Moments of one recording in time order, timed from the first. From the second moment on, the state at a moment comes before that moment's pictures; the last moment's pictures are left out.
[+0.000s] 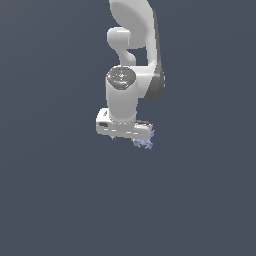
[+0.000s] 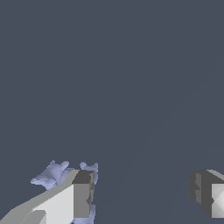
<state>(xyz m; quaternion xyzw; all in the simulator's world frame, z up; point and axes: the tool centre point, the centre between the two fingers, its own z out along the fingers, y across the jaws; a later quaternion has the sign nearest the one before) 0.002 -0.019 0.155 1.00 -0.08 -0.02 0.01</state>
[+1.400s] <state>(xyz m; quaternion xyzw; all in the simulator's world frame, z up) -0.018 0.010 0.108 0.88 -0.44 -0.15 0.03</state>
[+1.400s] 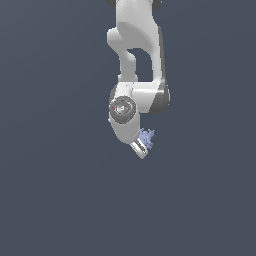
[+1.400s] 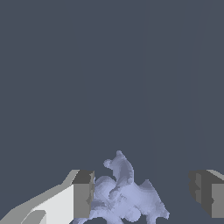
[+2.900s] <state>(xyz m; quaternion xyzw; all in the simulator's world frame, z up) -0.039 0.045 0.077 0.68 -0.69 -0.23 0.11</state>
